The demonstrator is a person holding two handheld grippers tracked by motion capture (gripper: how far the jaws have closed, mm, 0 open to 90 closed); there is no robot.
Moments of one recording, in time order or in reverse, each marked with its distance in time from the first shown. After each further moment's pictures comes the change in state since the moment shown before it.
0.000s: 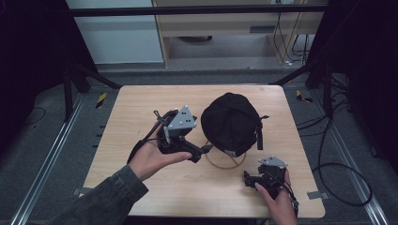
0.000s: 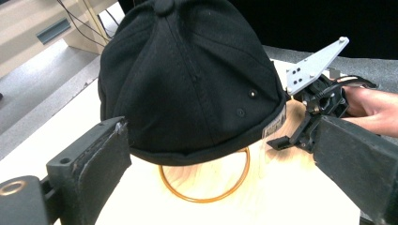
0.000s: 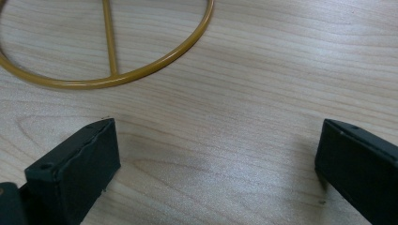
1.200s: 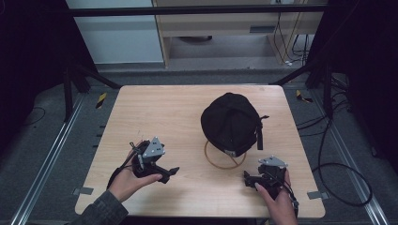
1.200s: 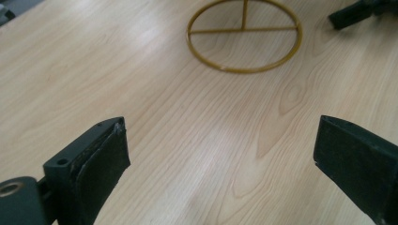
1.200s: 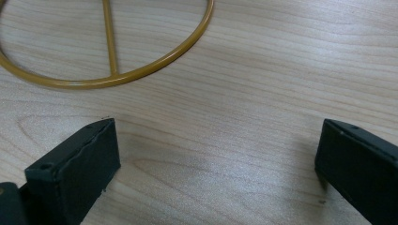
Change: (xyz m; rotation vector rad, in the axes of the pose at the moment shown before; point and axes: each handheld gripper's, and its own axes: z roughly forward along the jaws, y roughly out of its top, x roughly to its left) left arm 0.019 -0.150 0.000 0.173 0.087 -0.109; right arm 0.000 0.000 0.000 -0.001 0.001 0.002
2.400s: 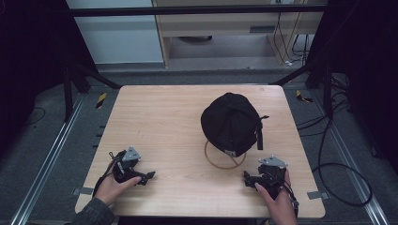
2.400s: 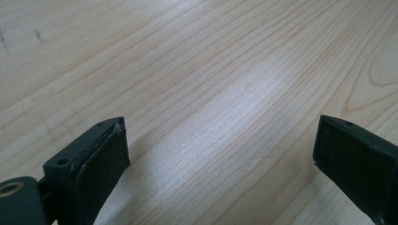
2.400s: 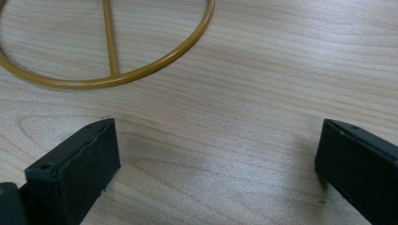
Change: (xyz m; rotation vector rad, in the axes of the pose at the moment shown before) left arm 0.053 -0.105 0.015 0.108 0.087 -0.229; right arm 0.000 0.000 0.000 0.000 0.000 0.000
